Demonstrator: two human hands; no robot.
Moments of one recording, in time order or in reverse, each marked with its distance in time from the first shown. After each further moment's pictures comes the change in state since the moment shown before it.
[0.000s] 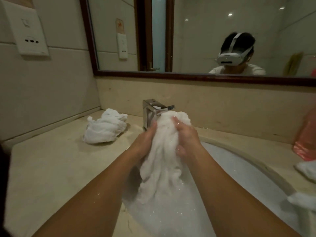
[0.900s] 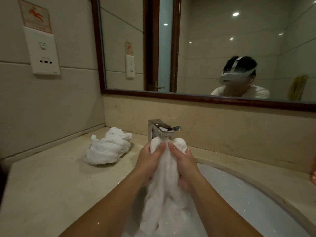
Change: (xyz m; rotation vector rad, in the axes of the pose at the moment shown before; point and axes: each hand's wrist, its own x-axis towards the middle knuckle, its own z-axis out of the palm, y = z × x) left_hand 0.021 0.001 0.008 -0.262 0.196 0.172; right_hand 0.016 0.022 -0.001 -0.116 -0.128 0.005
